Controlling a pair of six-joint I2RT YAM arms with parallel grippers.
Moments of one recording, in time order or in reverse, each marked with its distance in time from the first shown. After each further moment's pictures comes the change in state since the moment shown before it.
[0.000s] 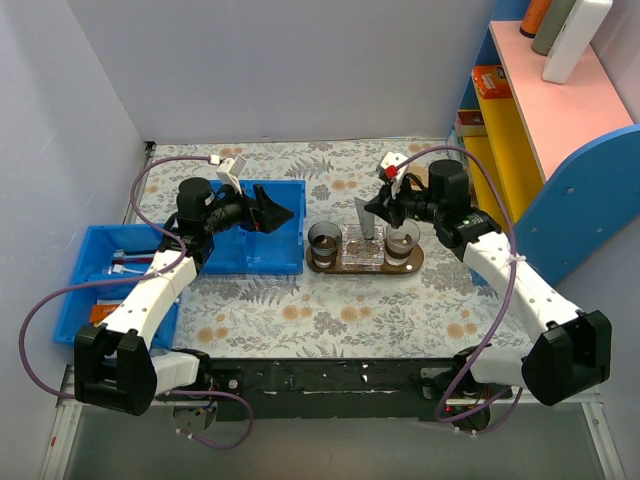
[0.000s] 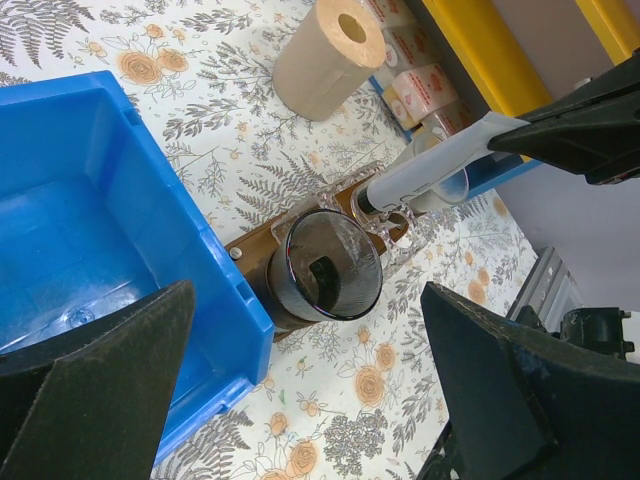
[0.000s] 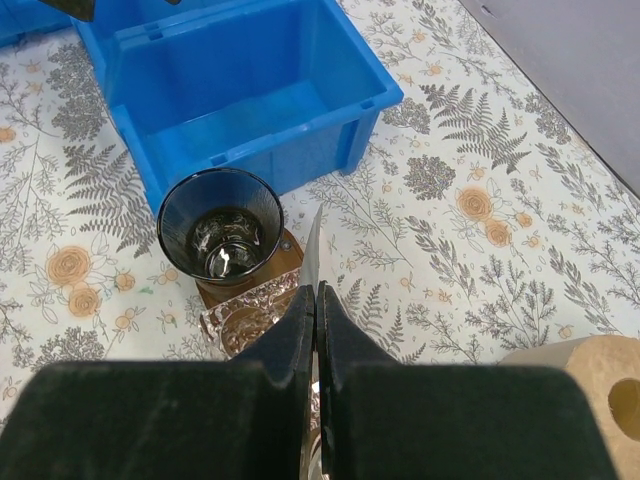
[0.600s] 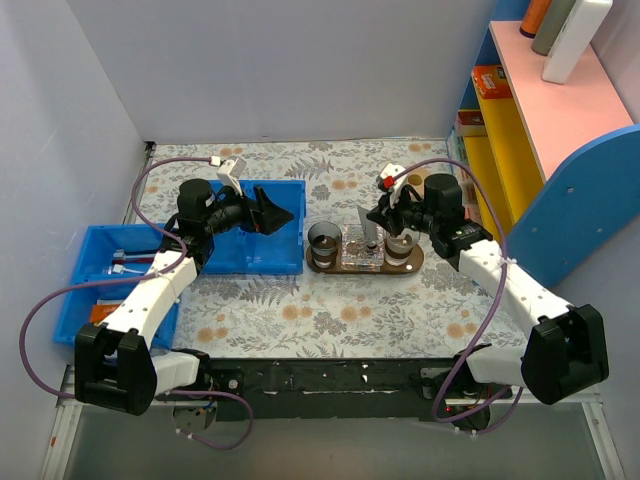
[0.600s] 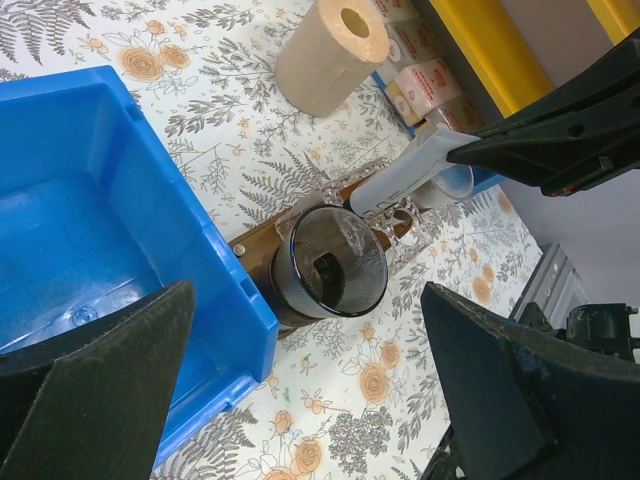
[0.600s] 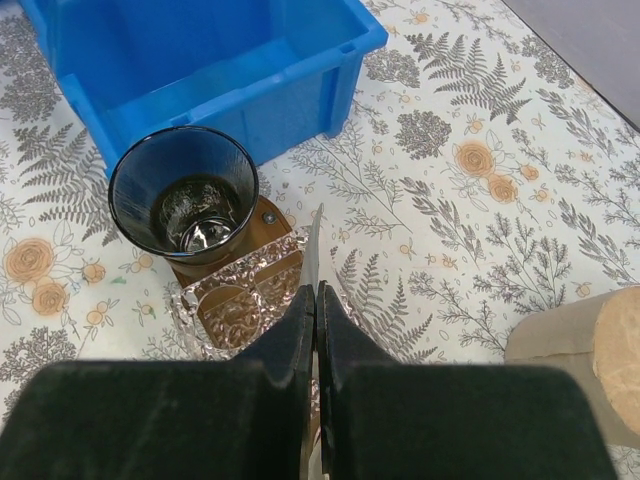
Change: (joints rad) left arm 0.001 0.001 -0.011 0.006 0.003 0.011; right arm -0.001 0.005 -0.140 0.125 0.068 0.032
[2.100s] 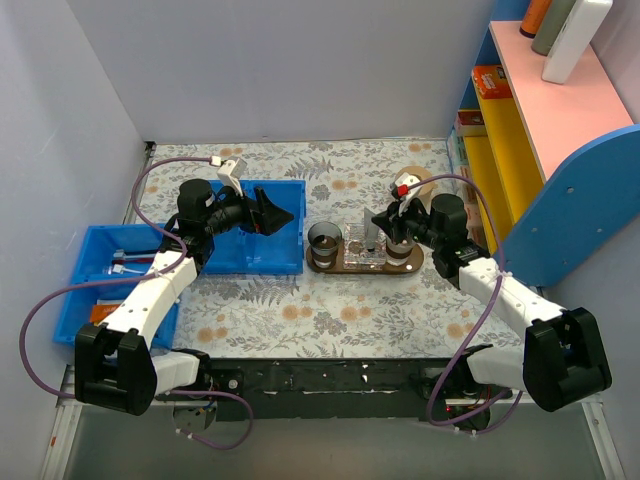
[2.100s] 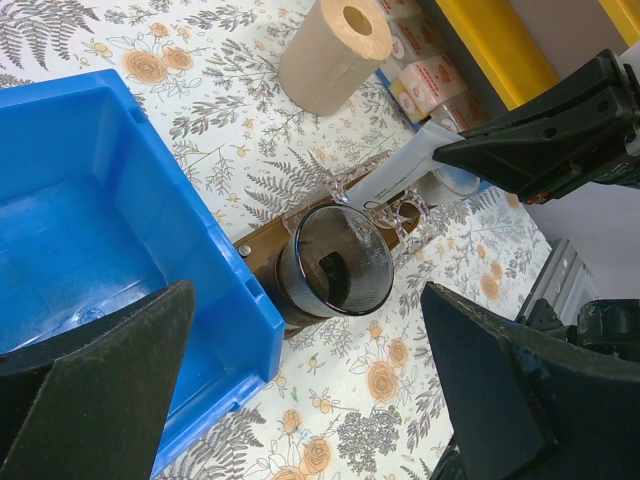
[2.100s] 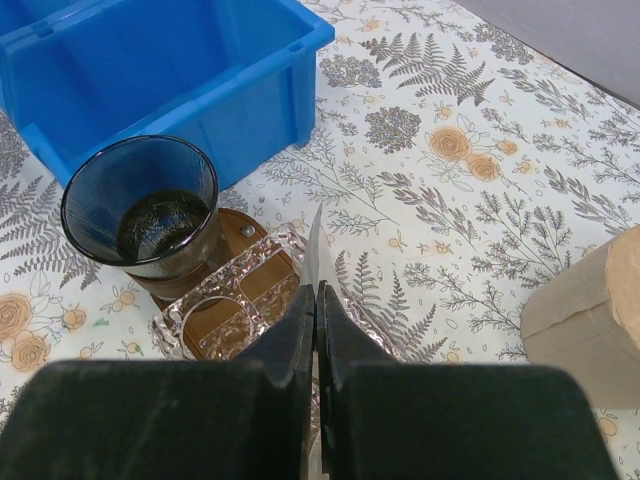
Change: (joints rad) left arm 0.000 0.000 -0.002 0.000 0.000 0.026; right arm -0.028 -0.037 -0.229 0.333 0.078 0.176
